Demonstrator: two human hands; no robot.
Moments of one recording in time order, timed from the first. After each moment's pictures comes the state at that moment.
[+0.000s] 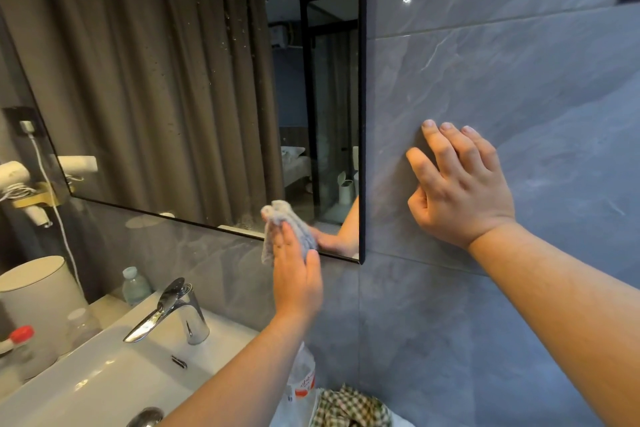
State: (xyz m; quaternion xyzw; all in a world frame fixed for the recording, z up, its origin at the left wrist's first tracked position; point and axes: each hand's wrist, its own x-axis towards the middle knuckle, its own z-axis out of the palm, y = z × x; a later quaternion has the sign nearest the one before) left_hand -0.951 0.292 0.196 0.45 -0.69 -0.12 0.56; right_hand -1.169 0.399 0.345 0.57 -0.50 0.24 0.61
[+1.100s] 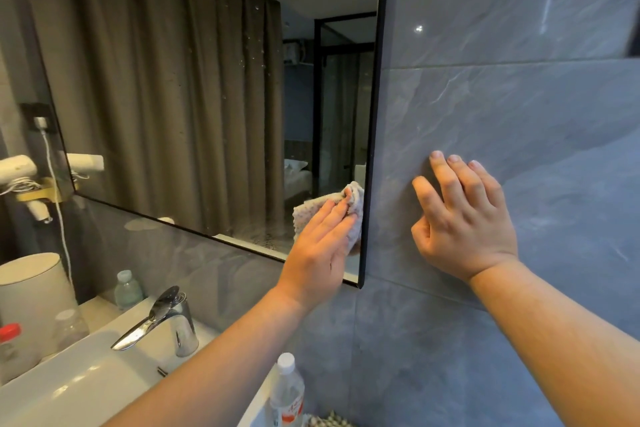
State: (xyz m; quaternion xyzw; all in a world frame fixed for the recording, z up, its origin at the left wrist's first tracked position) left_hand -0.961 0.304 0.270 0.16 -0.81 0.11 0.56; right_hand -1.171 0.398 0.343 0.56 -0.50 0.24 0.61
